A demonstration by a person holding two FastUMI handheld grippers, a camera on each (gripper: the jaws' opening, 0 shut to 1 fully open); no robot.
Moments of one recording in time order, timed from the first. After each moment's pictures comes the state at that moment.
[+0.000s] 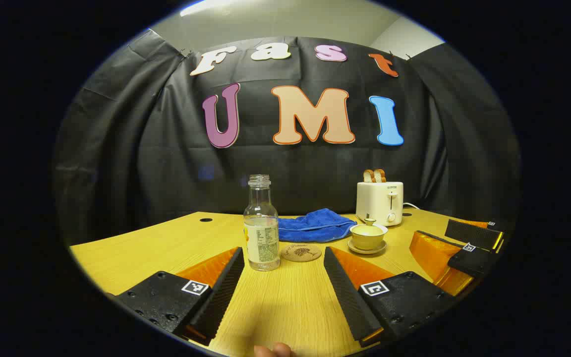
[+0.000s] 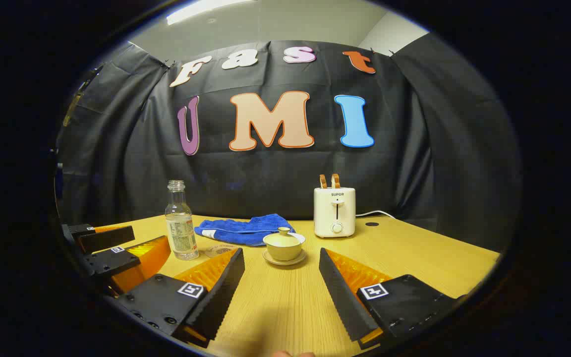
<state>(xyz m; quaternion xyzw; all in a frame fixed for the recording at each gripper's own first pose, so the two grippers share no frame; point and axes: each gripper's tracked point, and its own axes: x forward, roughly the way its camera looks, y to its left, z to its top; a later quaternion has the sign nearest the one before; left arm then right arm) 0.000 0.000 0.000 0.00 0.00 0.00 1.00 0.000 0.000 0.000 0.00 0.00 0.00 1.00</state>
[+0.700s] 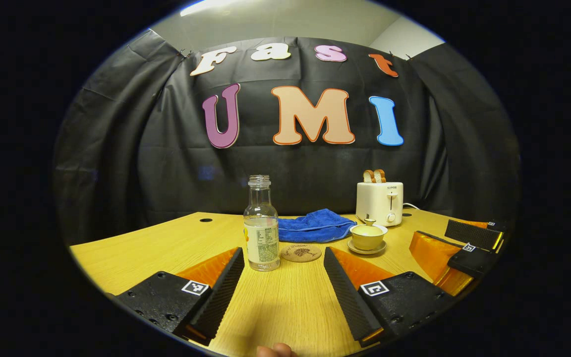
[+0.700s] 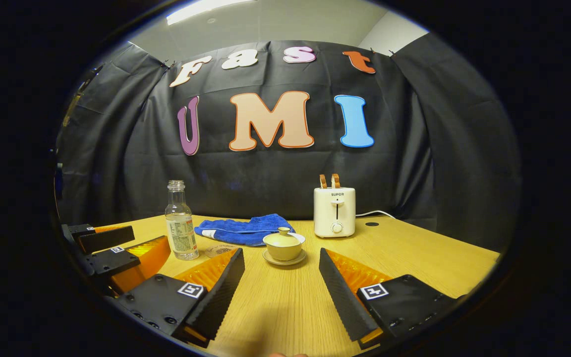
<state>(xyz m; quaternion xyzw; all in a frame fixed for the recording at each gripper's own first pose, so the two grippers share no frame) 0.000 0.001 -0.001 0.00 0.00 0.00 1.00 0.001 -0.001 -0.001 0.00 0.00 0.00 1.00</state>
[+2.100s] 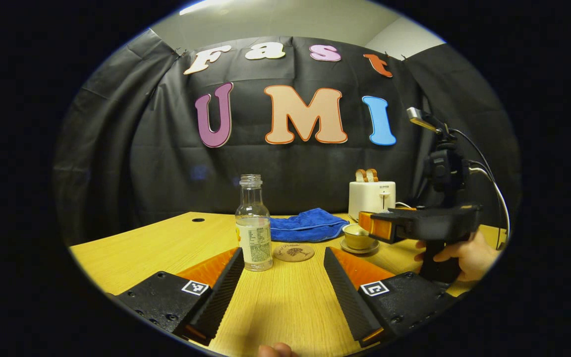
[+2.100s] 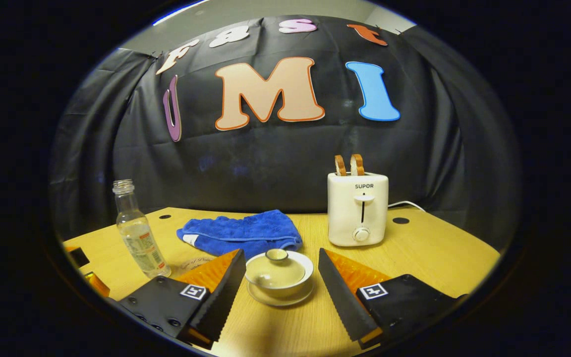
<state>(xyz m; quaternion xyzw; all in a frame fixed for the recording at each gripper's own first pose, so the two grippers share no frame) 0.001 -0.009 -0.001 0.00 0.00 -0.03 1.00 0.165 -0.006 -0.003 0.00 0.06 0.03 1.00</state>
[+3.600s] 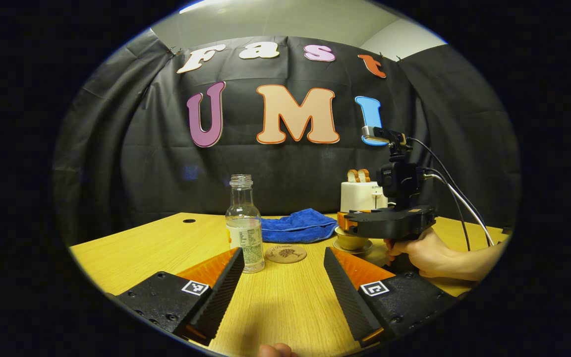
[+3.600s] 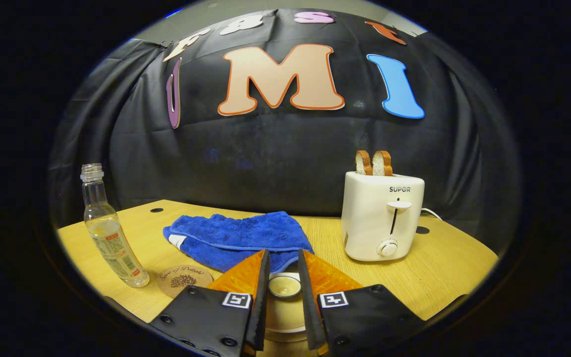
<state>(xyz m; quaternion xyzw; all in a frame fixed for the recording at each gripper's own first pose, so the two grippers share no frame) 0.004 -0.016 -0.001 0.00 0.00 -0.05 1.00 0.220 0.020 -0.024 -0.02 0.07 0.06 1.00</state>
